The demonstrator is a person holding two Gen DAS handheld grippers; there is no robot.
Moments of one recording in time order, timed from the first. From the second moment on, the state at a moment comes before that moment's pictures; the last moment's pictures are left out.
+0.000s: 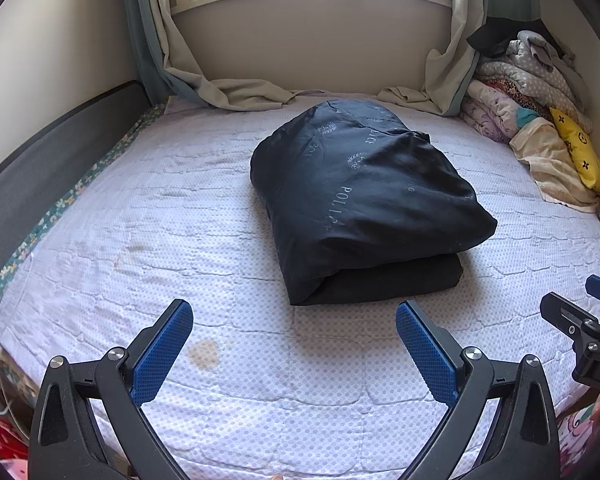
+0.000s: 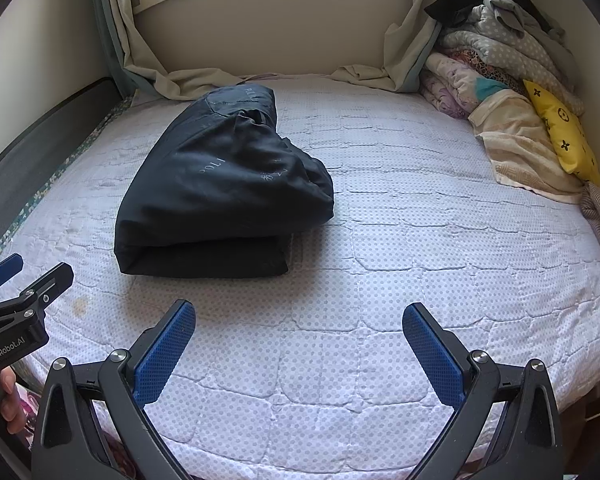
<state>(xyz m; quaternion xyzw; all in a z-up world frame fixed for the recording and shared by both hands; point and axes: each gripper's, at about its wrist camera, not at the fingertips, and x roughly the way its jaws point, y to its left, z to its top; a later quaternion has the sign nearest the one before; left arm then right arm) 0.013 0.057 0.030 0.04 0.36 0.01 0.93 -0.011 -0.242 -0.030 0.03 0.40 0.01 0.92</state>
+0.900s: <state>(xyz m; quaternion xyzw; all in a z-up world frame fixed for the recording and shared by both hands) 0.012 0.054 0.030 0.06 0.36 0.02 0.93 -0.011 -0.243 -0.030 0.03 0.40 0.01 0.92</state>
